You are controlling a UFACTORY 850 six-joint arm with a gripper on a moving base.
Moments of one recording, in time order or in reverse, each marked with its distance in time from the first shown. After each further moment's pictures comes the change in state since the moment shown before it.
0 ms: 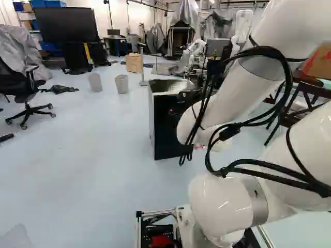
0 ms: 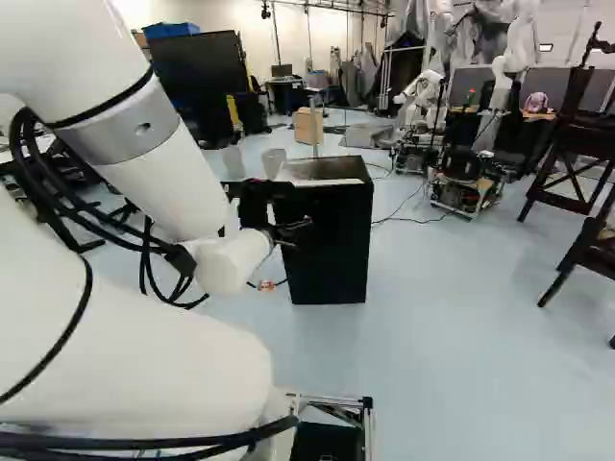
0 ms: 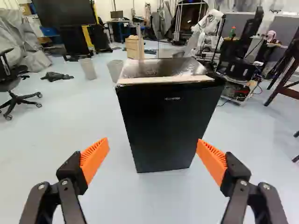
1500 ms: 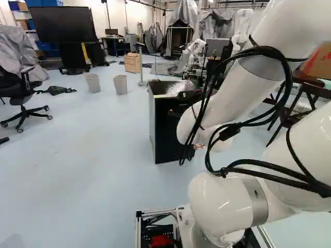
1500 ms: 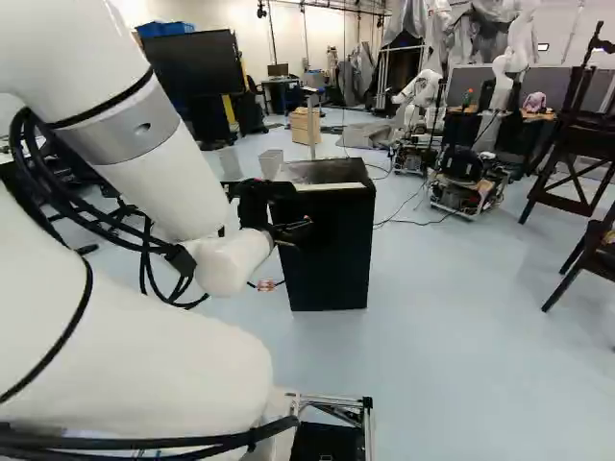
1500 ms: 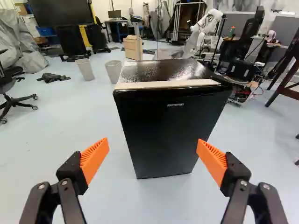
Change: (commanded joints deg) arm 0.0 0.0 0.0 0.0 0.0 0.0
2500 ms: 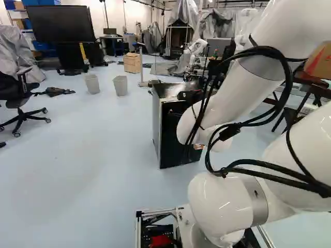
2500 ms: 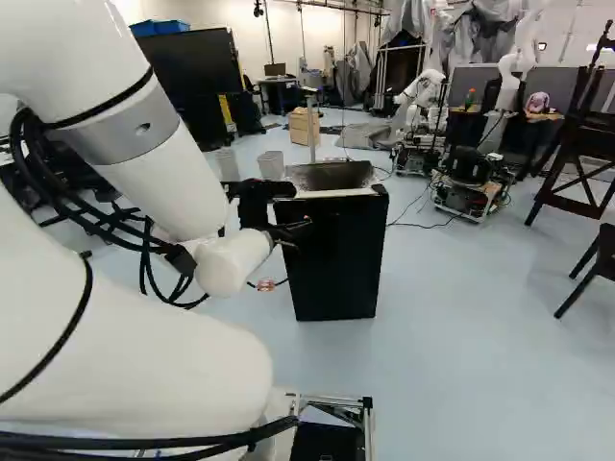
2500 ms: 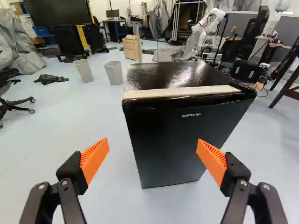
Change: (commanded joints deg) arm 0.0 0.0 0.0 0.0 0.0 0.0
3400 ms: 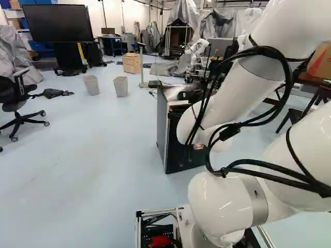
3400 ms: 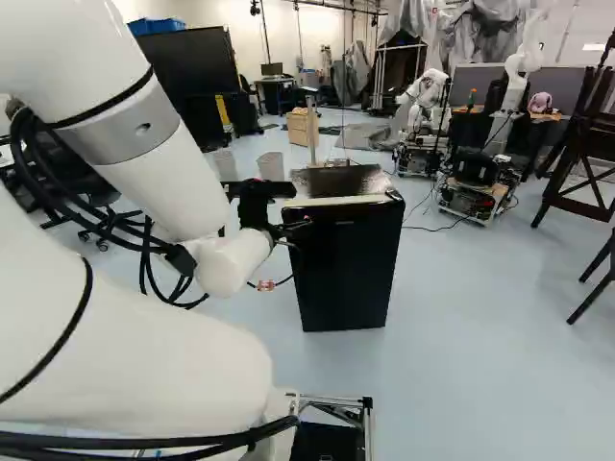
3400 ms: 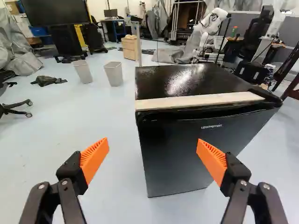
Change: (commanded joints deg) arm 0.0 0.0 0.0 0.0 0.0 0.0
